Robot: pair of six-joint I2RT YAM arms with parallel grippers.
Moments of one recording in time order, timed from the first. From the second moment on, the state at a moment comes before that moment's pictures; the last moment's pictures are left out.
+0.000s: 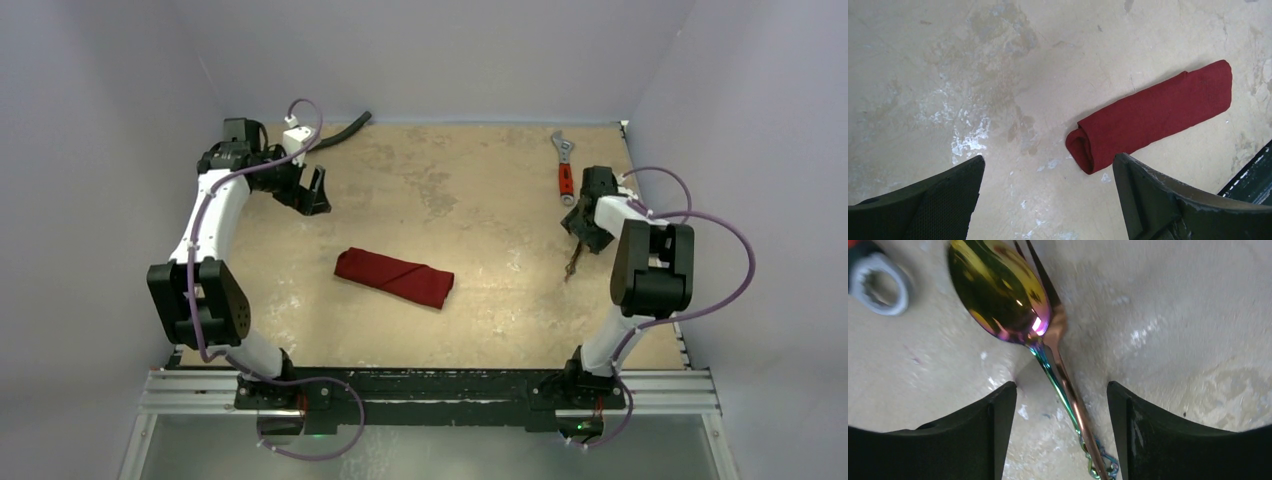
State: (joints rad) left arm 0.10 1.61 1.45 -0.88 0.64 0.50; right arm -0.12 1.77 1.08 -0.46 0.32 0.68
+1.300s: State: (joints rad) left arm 0.10 1.49 1.54 -0.91 0.57 0.47; right arm 0.37 1.75 1.07 -0.41 0.17 1.13
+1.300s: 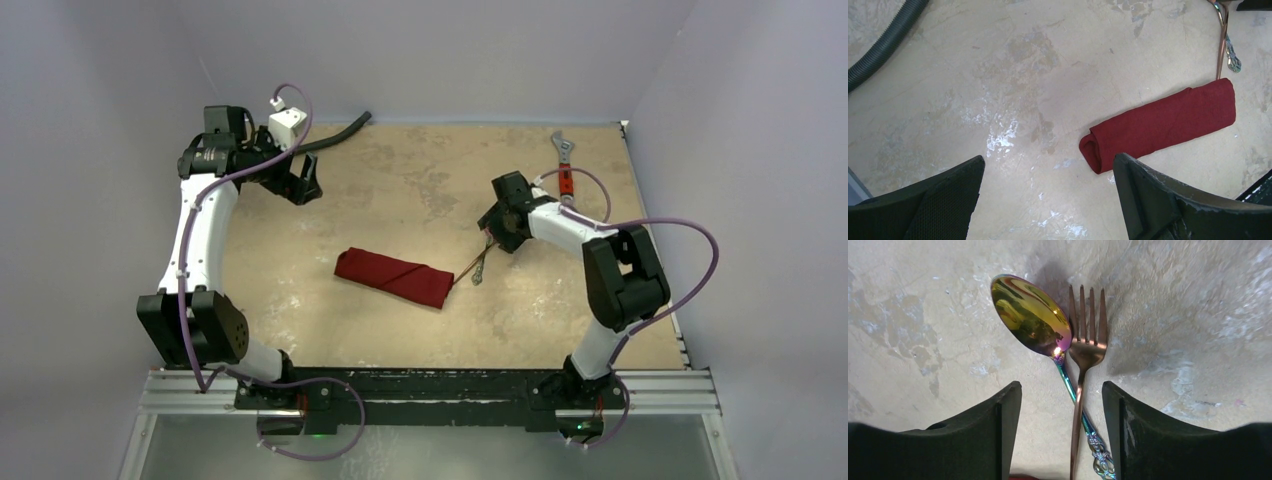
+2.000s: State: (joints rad) left arm 0.10 1.49 1.54 -0.91 0.60 0.47; right arm 0.22 1.78 1.20 -0.37 0.14 0.63
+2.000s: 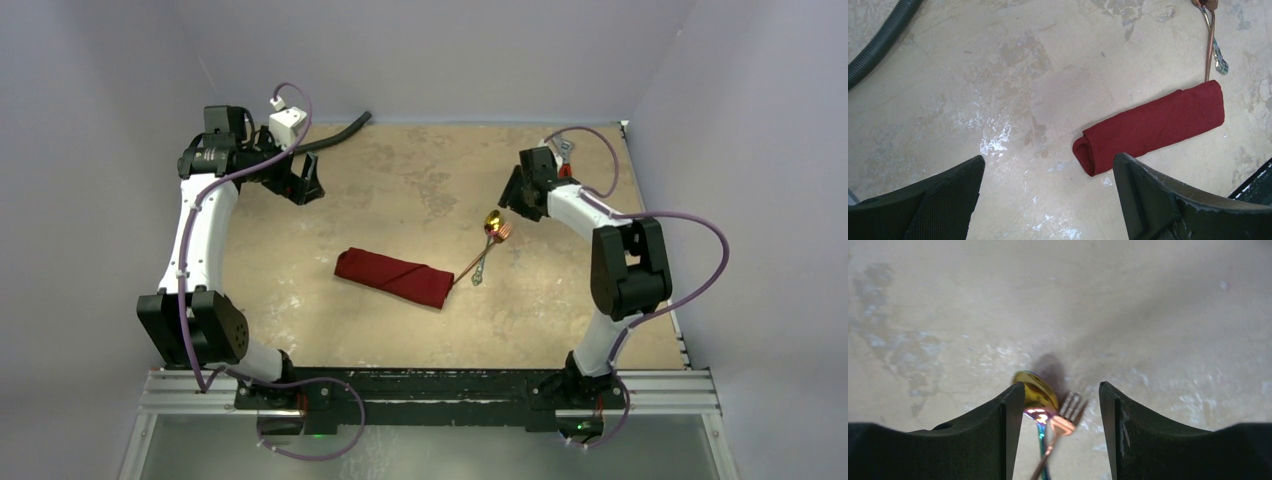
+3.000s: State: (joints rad) left arm 0.10 1.51 1.54 -0.91 0.61 0.44; right arm 0.21 1.92 1.23 -0.25 -0.07 0.43
